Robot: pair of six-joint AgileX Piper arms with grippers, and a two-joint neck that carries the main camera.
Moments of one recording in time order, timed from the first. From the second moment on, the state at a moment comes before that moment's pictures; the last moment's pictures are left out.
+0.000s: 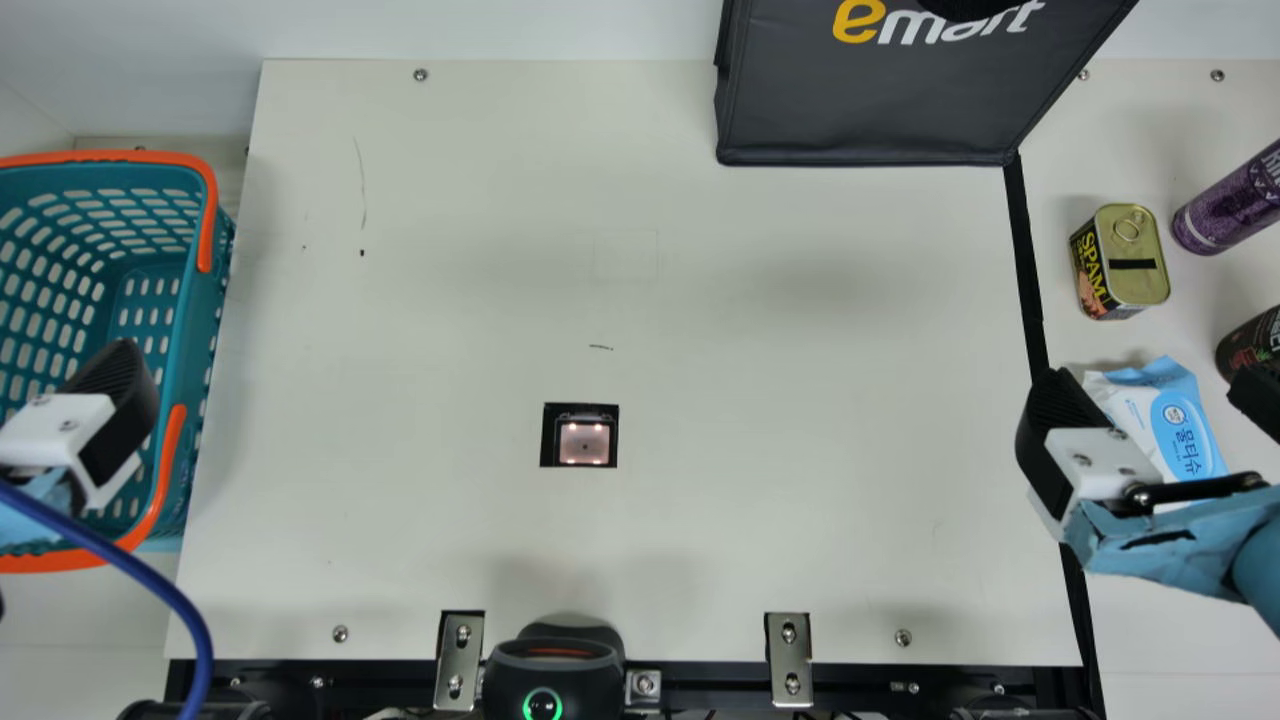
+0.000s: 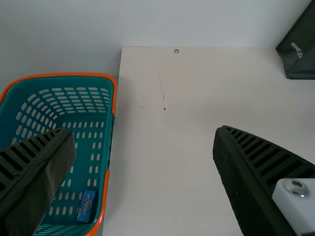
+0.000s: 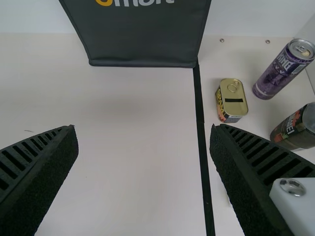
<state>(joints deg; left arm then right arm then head) -1.6 43.3 -68.9 -1.5 69.5 0.0 0.7 42.4 -69.8 -0.7 70.0 0.0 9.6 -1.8</state>
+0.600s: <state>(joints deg) -1.6 43.3 -68.9 -1.5 69.5 0.0 0.7 42.4 -69.8 -0.7 70.0 0.0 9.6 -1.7</state>
